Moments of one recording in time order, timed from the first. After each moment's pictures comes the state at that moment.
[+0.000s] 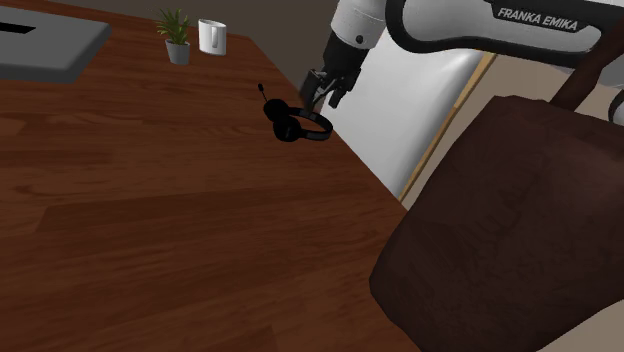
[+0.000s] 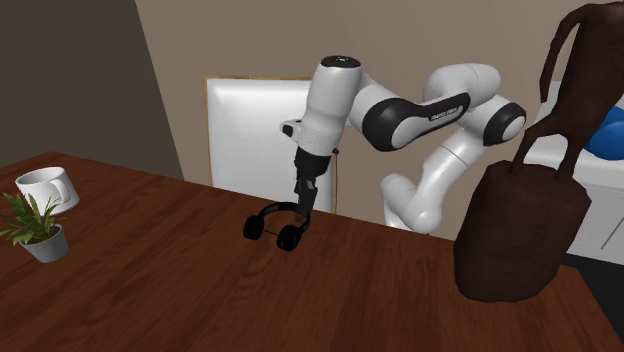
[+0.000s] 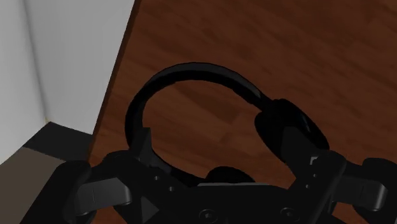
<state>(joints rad) 0.09 -0.72 0.25 -2.31 0.00 1.82 0.35</state>
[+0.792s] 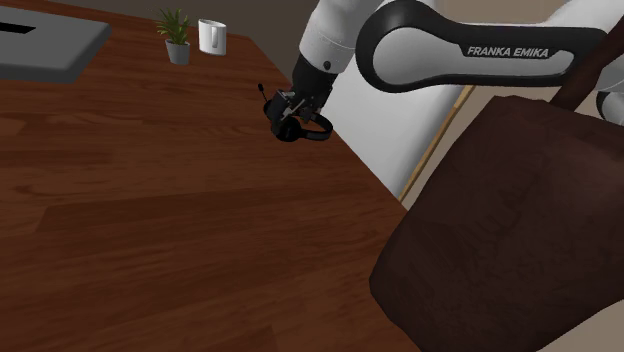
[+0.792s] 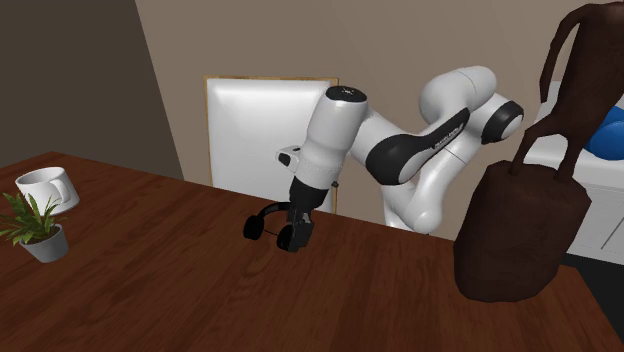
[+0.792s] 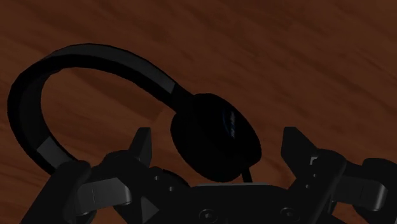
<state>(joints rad) 0.11 -0.64 0.36 -2.36 0.01 2.02 0.44</state>
